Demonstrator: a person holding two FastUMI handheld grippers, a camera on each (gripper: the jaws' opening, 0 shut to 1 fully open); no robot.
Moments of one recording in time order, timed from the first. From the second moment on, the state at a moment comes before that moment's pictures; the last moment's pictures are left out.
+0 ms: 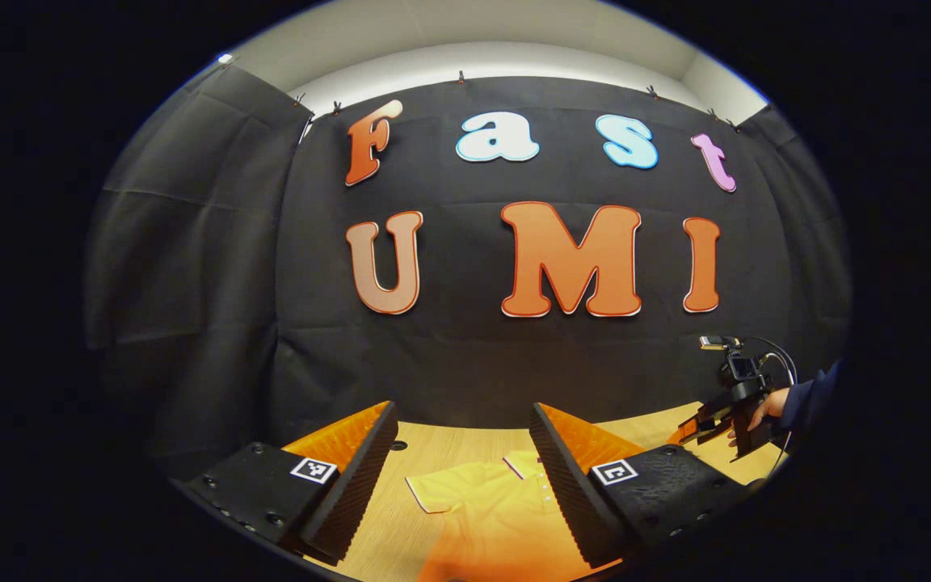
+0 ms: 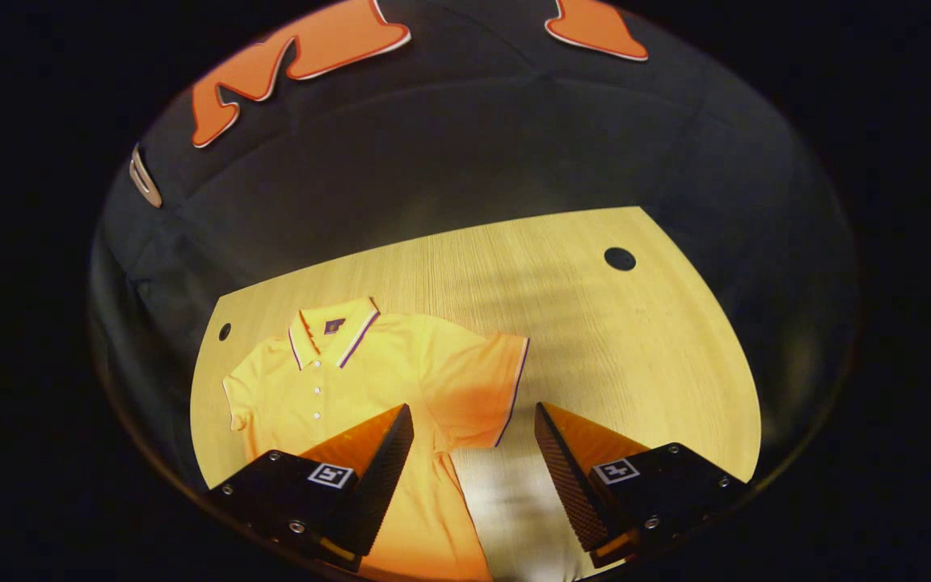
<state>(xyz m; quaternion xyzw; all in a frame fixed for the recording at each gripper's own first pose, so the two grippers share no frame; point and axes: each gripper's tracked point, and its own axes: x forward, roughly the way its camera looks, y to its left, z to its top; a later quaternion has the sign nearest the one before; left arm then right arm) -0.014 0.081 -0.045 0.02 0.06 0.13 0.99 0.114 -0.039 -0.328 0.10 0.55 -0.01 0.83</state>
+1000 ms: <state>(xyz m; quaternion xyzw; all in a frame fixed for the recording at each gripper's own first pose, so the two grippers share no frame) 0.008 0.101 -0.106 0.01 0.17 0.18 0.97 0.141 -0.043 -0.445 0.14 0.68 -0.02 0.72</state>
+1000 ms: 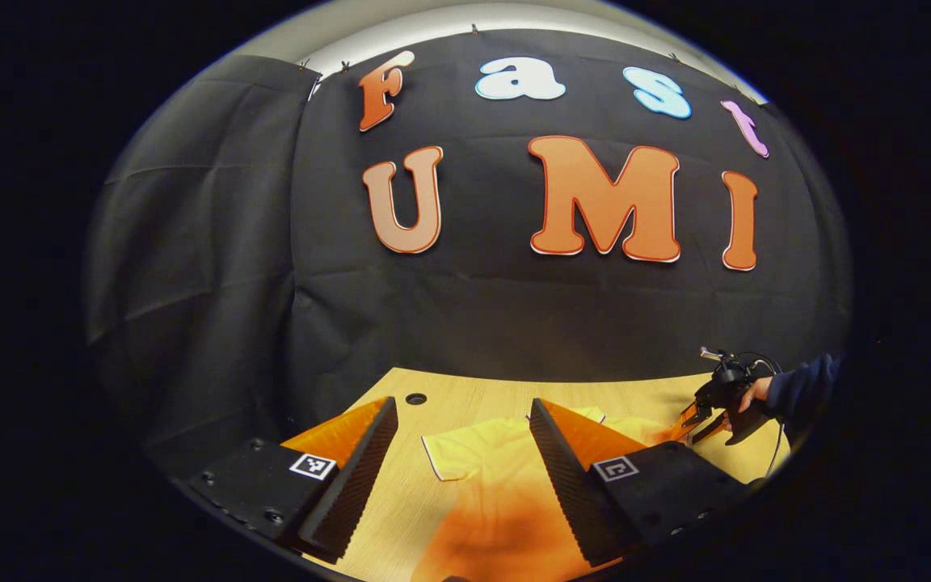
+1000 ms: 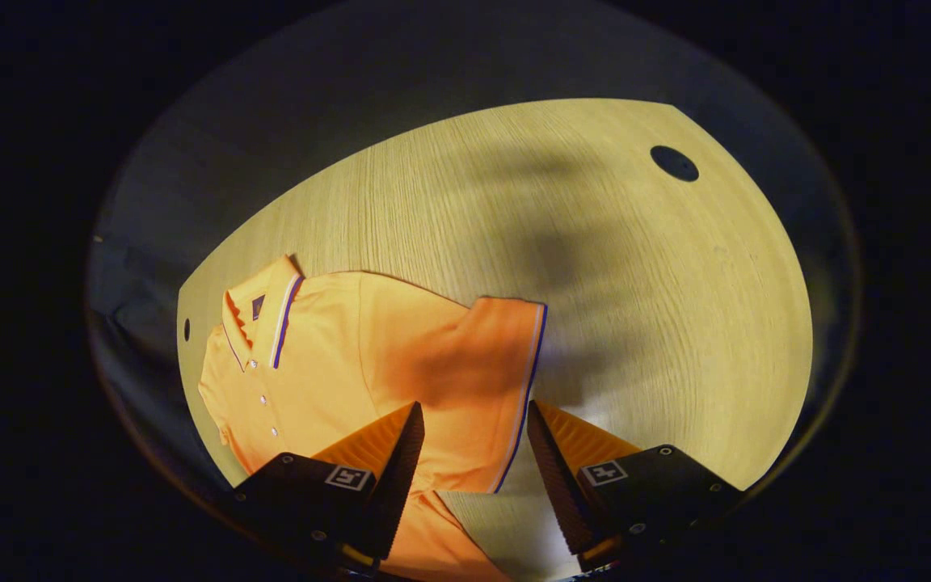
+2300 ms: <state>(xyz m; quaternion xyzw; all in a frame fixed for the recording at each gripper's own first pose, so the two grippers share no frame) 0.002 0.134 -0.126 -0.02 0.18 0.19 0.96 0.165 0.008 -0.399 0.16 0.63 0.00 0.76</state>
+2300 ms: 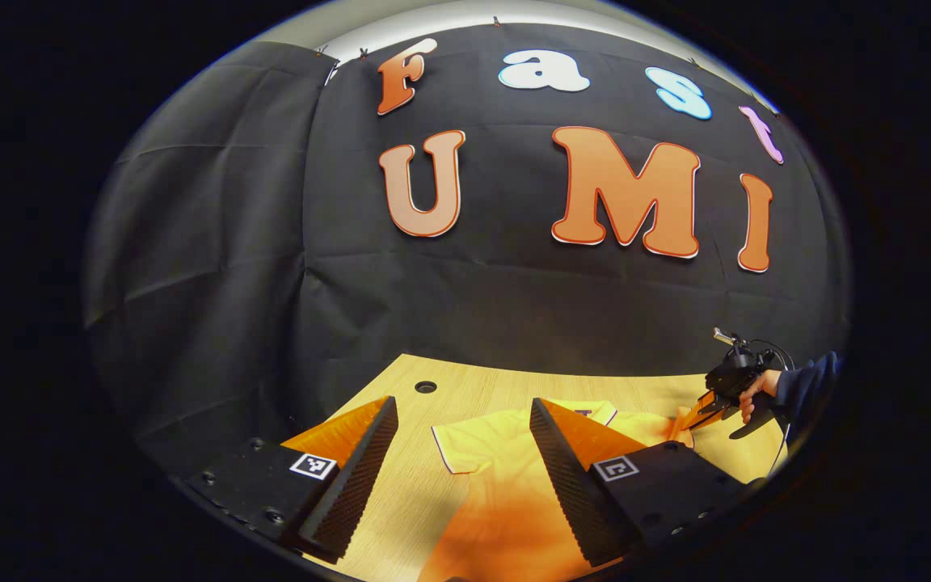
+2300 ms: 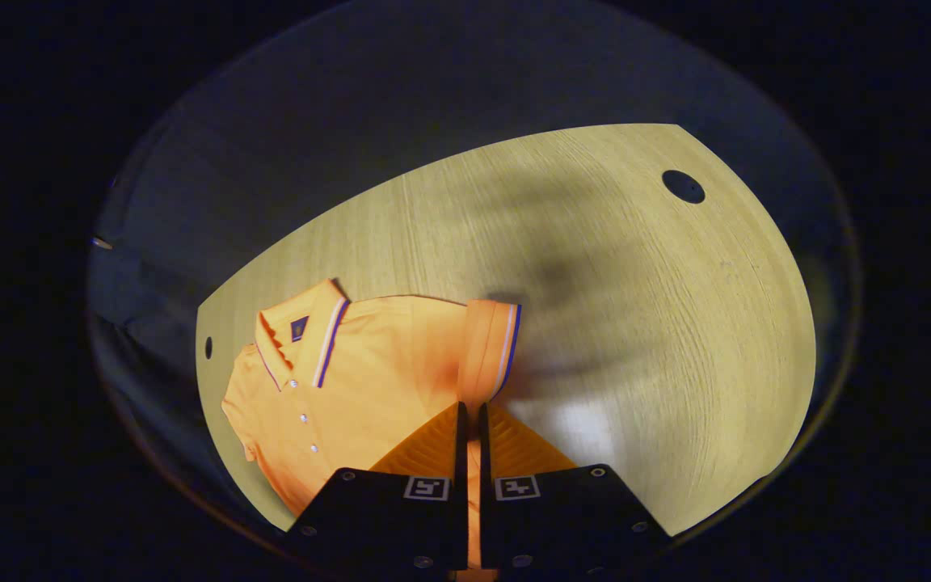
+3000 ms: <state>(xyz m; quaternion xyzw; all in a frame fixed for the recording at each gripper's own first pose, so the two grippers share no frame) -0.017 0.161 -0.141 -0.04 0.19 0.23 0.95 0.174 0.100 -0.341 0.22 0.60 0.10 0.76</state>
